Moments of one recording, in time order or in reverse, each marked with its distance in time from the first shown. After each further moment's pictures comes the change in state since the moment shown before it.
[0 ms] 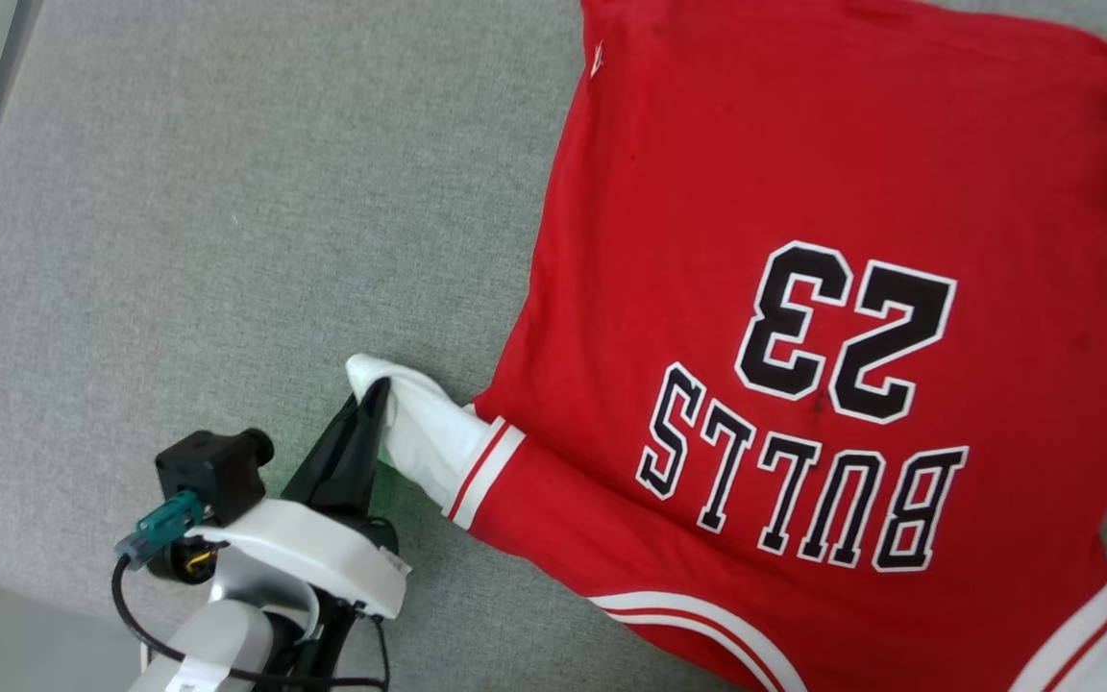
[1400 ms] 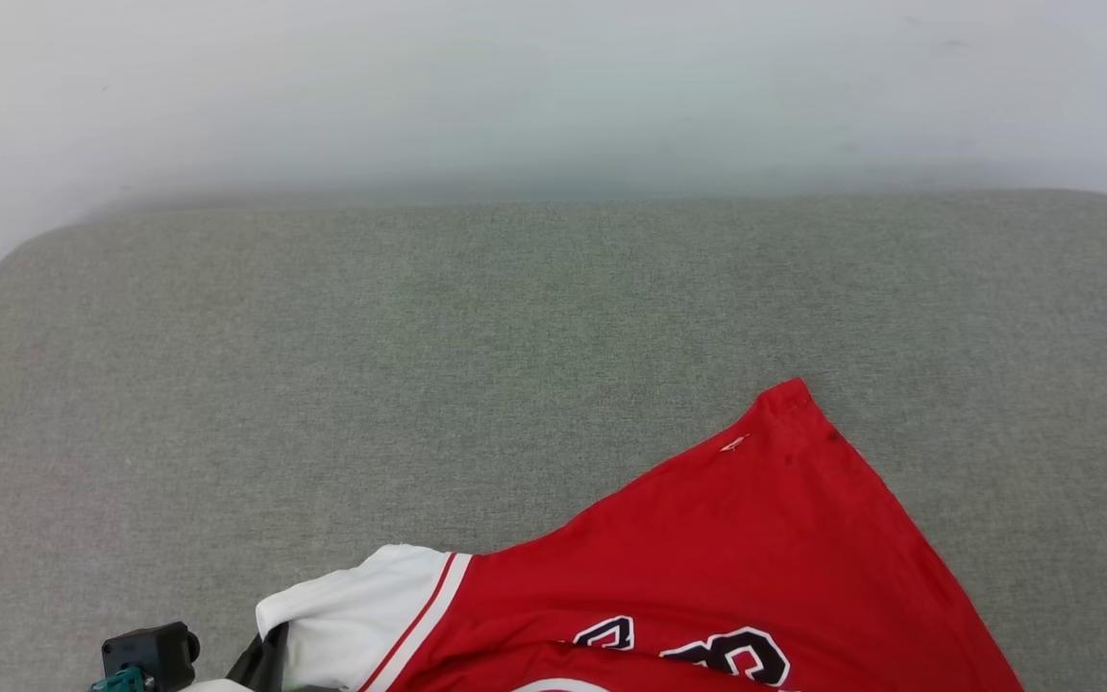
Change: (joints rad) left arm 0.315 0.091 0.048 0.091 -0.115 0.100 0.080; right arm 1.327 0.243 -0.217 -0.713 0.236 0.000 -0.156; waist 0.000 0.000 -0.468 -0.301
